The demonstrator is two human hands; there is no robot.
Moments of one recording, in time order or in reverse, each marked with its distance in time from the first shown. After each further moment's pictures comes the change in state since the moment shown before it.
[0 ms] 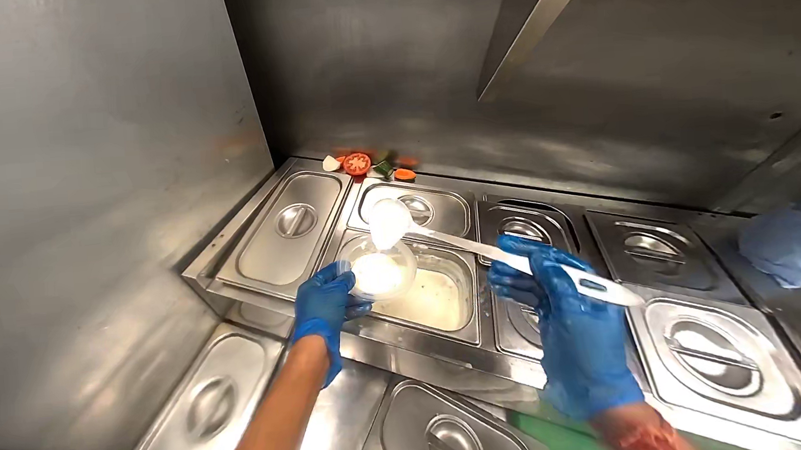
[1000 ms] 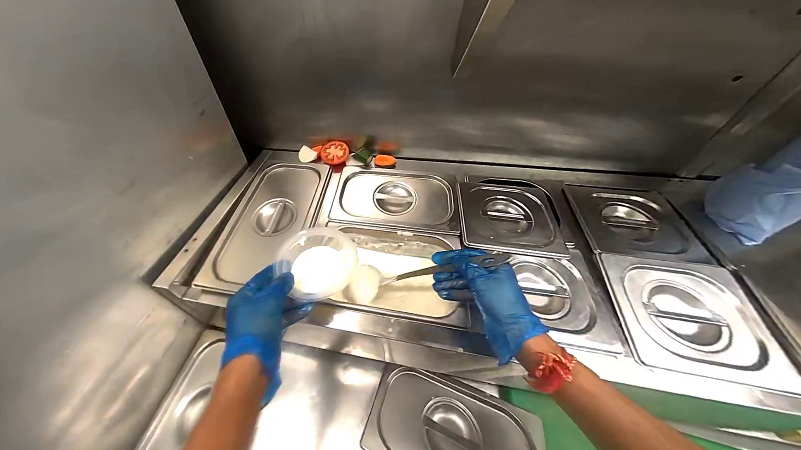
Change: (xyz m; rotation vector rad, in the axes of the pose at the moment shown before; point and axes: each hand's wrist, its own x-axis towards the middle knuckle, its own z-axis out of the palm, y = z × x) left_hand 0.013 0.012 -0.048 0.012 0.139 0.097; right_hand 0.027 0.069 0.012 -0.127 -0.058 0.437
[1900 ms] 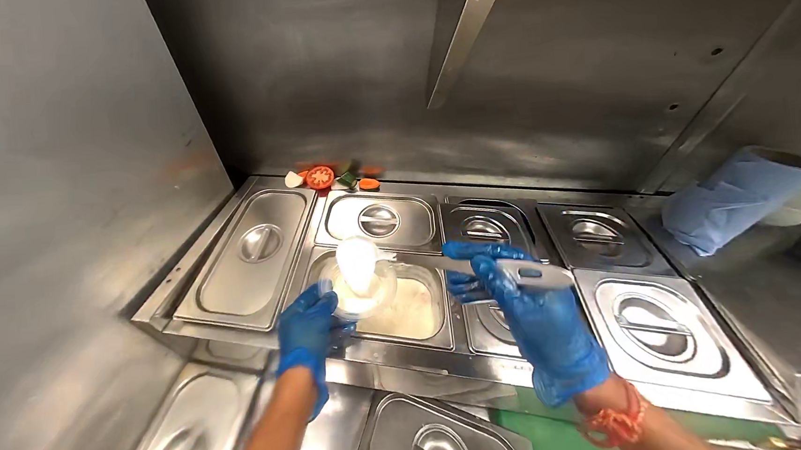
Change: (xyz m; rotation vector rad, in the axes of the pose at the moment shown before) left_hand -0.016 -0.025 0.062 0.035 -0.175 -0.055; right_hand -0.038 -0.053 -0.033 -0.118 -0.171 -0.644
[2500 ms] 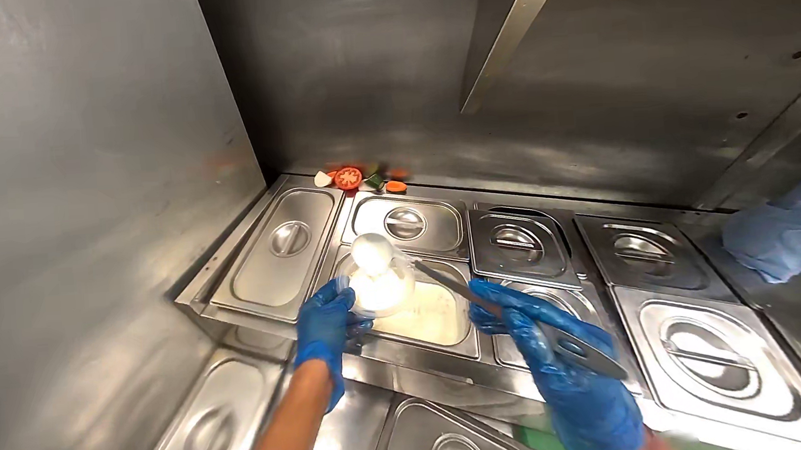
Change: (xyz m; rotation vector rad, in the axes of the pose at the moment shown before) left_hand -0.001 0.009 -0.010 -0.050 0.005 -0.015; right_hand -0.030 0.016 0.004 -0.052 -0.117 -0.382
